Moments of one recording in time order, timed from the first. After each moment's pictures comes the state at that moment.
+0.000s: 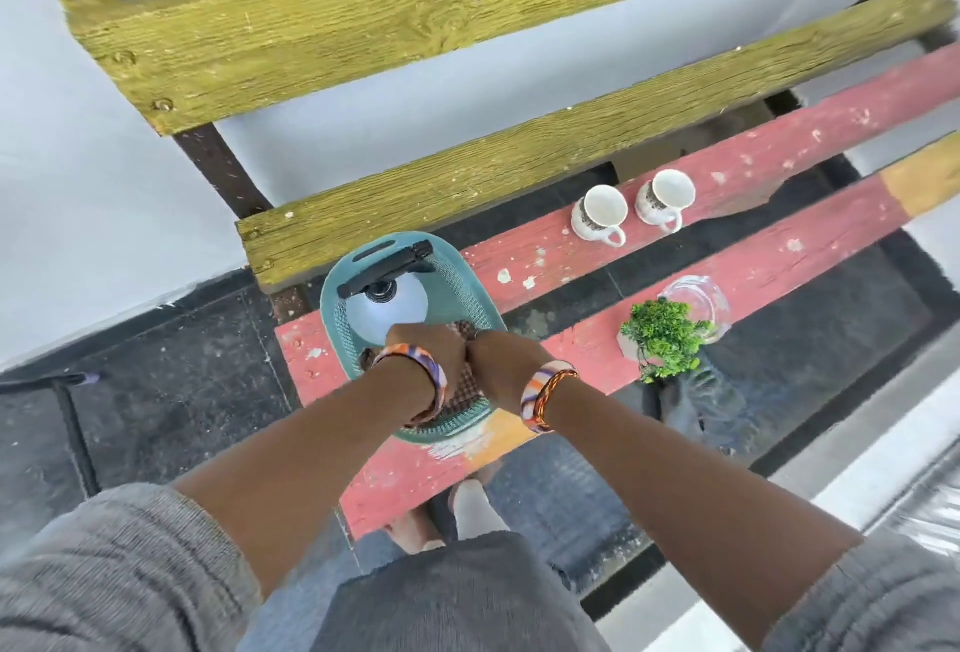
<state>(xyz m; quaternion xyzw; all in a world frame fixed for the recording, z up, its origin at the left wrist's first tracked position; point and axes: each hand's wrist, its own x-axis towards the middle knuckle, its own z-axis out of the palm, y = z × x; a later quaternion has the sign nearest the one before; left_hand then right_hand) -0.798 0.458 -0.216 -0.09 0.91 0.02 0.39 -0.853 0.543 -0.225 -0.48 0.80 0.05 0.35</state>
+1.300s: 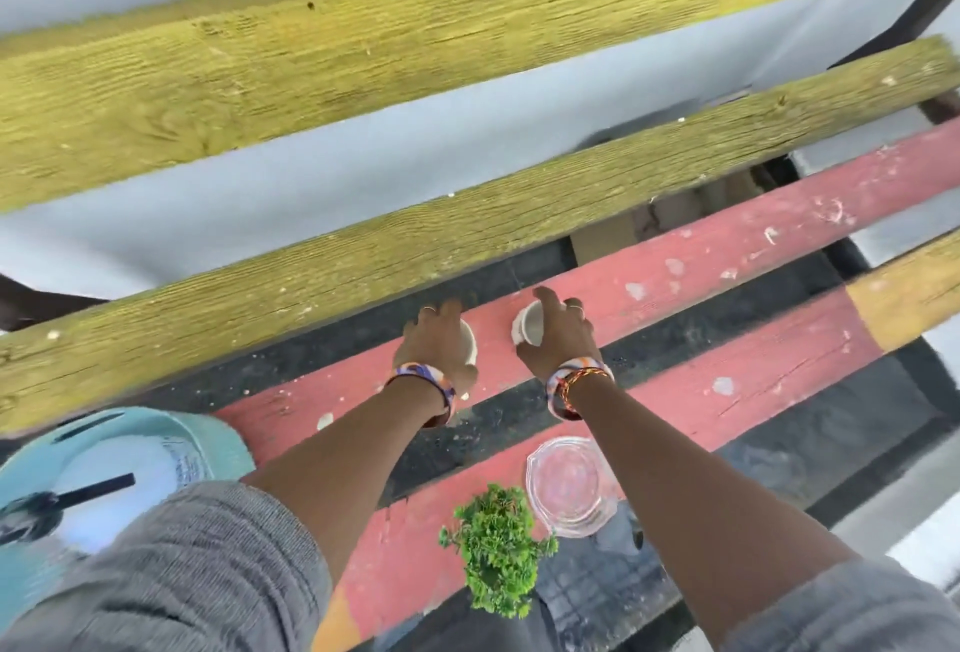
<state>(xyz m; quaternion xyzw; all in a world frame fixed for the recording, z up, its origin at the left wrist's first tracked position) -1.091 0.510 -0.288 -0.37 0.84 0.30 0.26 -1.184 0.617 -0.304 -0.19 0.92 -0.12 0.33</state>
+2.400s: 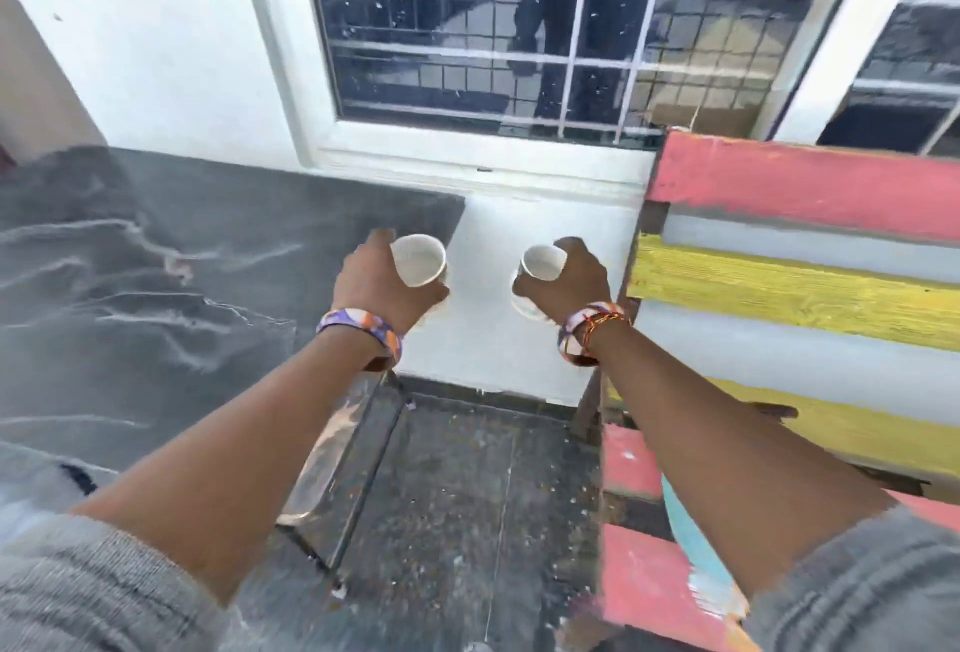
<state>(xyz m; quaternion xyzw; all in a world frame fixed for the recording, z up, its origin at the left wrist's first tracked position) -0.395 0.367 -0.009 -0.64 0.66 0.20 -0.33 -0.580 0.373 -0.037 -0.49 0.74 -0.40 0.23</state>
